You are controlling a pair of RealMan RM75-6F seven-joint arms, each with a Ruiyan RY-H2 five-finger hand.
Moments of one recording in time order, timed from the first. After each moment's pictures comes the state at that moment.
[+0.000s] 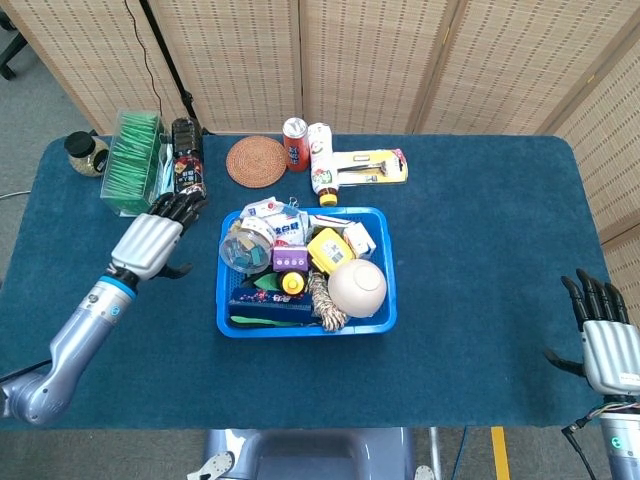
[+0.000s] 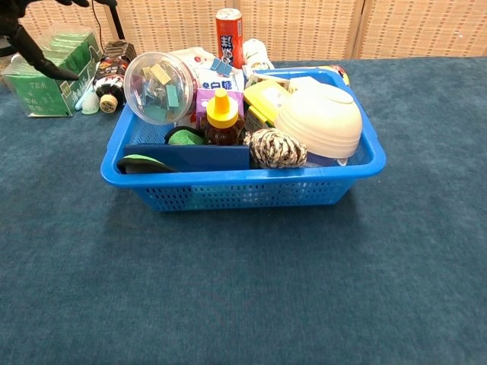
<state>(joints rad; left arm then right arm) -0.72 -1.11 -0.28 -1.77 1.00 0.85 0.37 0.09 -1.11 0.11 -1.63 -1.44 1.47 -0.05</state>
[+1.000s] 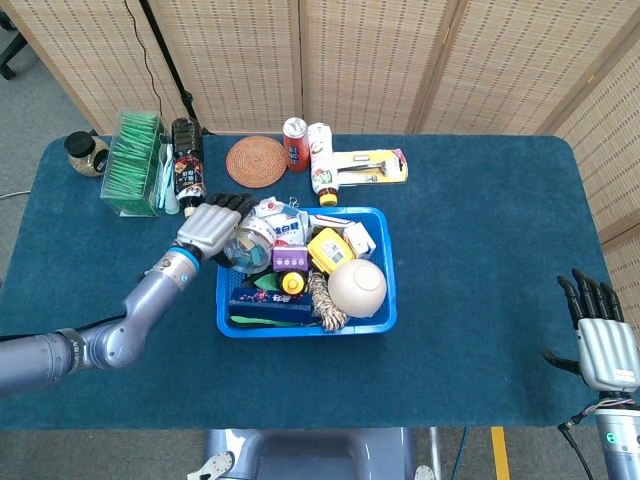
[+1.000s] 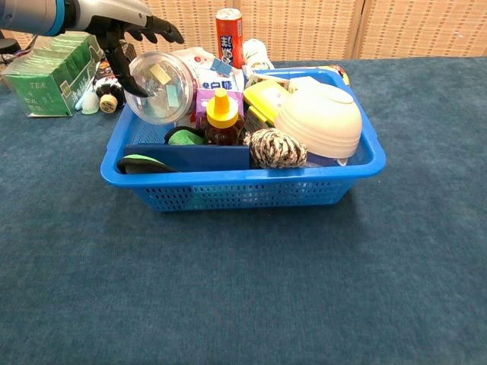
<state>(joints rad) -1.15 -1.22 -0.17 -1.63 0.43 0.71 0.56 0.10 -1.13 0.11 -1.62 -1.42 1.45 -0.06</state>
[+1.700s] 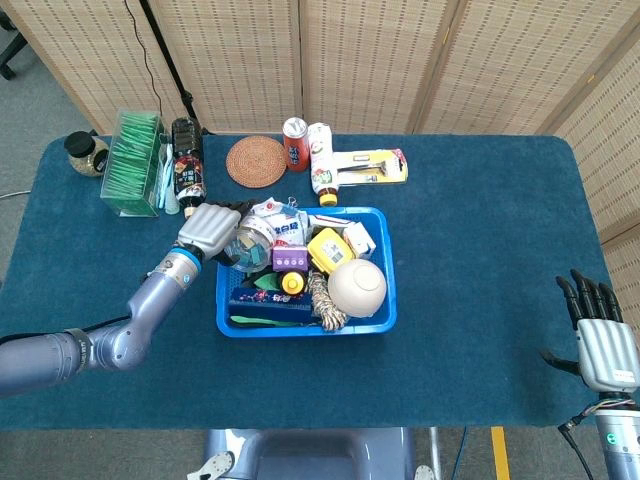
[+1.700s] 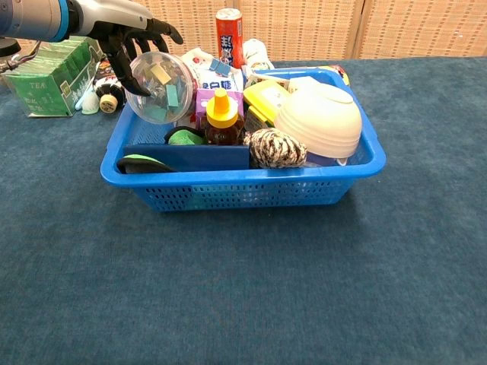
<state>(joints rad) -1.17 -1.25 -0.12 -1.61 0.45 0.76 0.51 0.10 -1.12 0.10 -1.63 -1.43 1.44 -0.05</state>
